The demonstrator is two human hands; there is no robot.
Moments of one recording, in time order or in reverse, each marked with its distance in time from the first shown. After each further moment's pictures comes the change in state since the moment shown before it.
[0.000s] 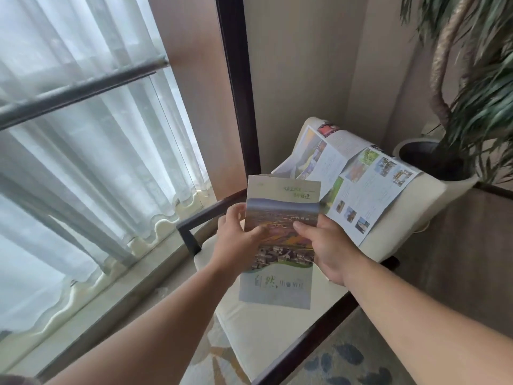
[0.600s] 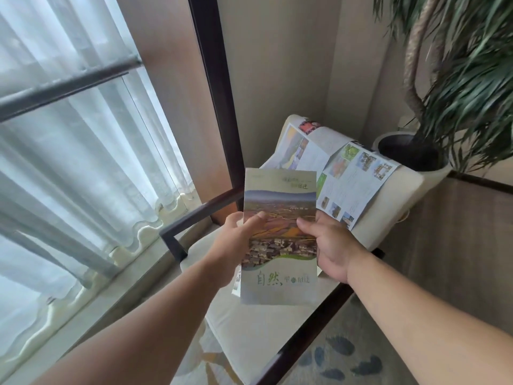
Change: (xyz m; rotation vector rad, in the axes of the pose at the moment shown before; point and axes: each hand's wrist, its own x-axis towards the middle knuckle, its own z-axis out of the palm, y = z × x) left_hand 0.016 0.007 0.014 -0.178 -0.262 -0.197; right_hand 0.002 -0.001 -0.028 0.174 0.024 0.087
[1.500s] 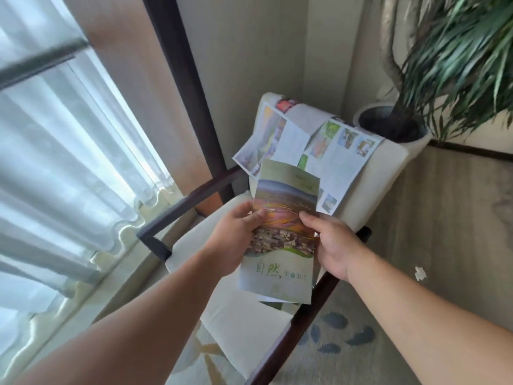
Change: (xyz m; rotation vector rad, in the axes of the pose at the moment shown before) left_hand 0.046 -0.013 0.027 -0.086 -0.147 0.040; right_hand 0.011 0.023 -0.038 0.170 0.195 0.061
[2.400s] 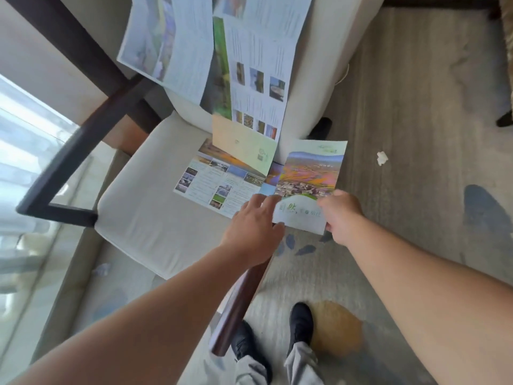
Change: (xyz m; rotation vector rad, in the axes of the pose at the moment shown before) left_hand 0.071 -0.216 0.072 1.357 -0.387 0.217; right_hand 0.062 0.155 -0.176 -0.286 0.793 0.333
